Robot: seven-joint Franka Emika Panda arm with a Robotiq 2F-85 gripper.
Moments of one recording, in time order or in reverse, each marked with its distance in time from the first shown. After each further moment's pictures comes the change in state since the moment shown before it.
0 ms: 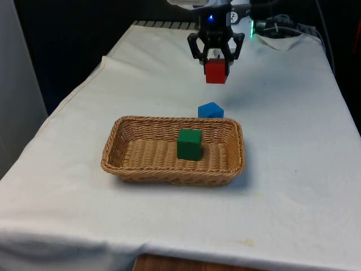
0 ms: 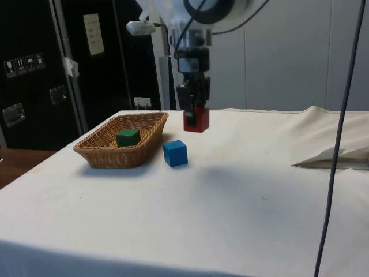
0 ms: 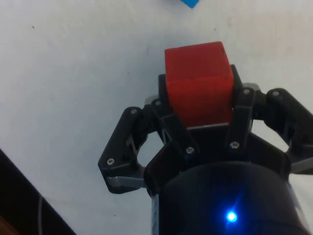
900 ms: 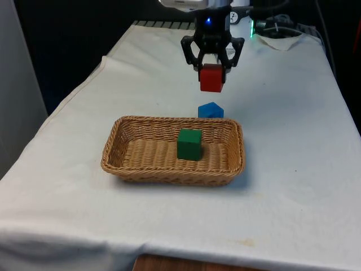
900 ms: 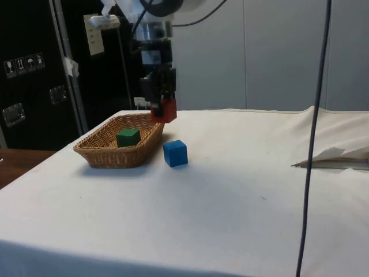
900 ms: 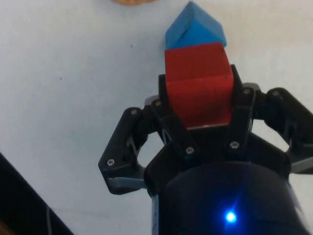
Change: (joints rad) arm -0.001 0.201 0.000 0.342 0.008 -0.180 -0.010
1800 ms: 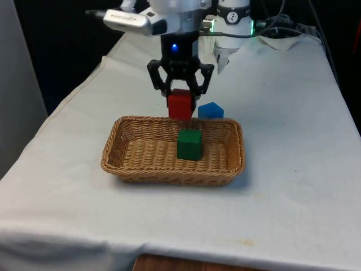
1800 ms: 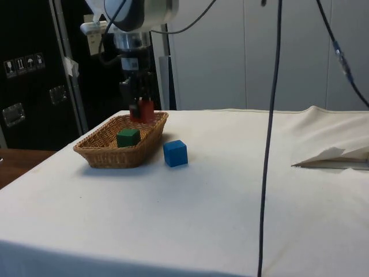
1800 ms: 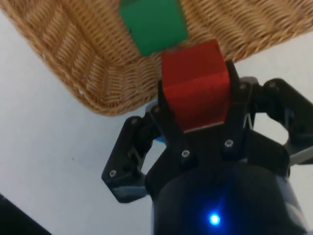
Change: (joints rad) arm -0.042 0.292 -0.080 0.340 0.162 -0.066 -0.169
